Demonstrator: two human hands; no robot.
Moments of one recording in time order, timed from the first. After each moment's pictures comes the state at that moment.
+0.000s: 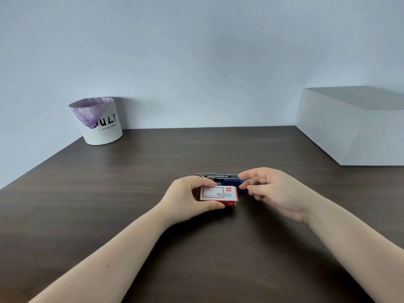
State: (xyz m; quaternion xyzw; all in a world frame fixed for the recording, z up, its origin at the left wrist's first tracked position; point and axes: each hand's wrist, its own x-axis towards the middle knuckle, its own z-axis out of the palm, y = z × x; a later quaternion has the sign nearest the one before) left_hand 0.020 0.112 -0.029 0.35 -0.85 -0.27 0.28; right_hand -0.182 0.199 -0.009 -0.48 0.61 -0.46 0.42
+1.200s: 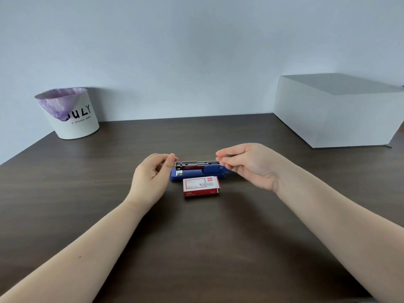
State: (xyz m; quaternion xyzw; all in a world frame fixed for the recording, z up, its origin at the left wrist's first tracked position) left_hand 0.024 0.106 -0.031 0.41 -0.73 -0.30 0.45; right_hand -0.178 0.194 0.015 -0.40 0.55 -0.55 0.49
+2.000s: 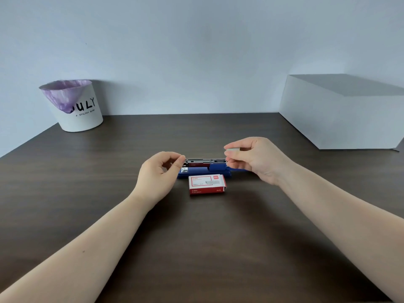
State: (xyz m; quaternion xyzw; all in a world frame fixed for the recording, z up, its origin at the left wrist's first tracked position) left_hand 0.025 0.104 -0.032 0.43 -0.72 -0.32 0.44; right_hand -0.187 0.176 0.004 -0.45 0.60 -0.54 0.39
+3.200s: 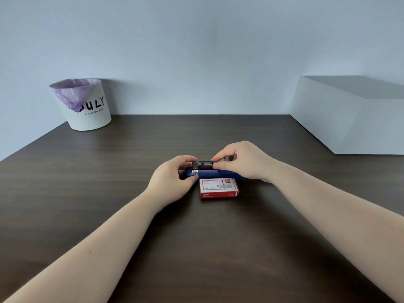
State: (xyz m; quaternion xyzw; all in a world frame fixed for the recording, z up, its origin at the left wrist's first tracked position) left_hand 0.027 0.095 -0.034 0.45 -0.79 -0.30 0.30; right_hand -0.168 0.137 0.002 -0.70 0.64 -0.27 0.14
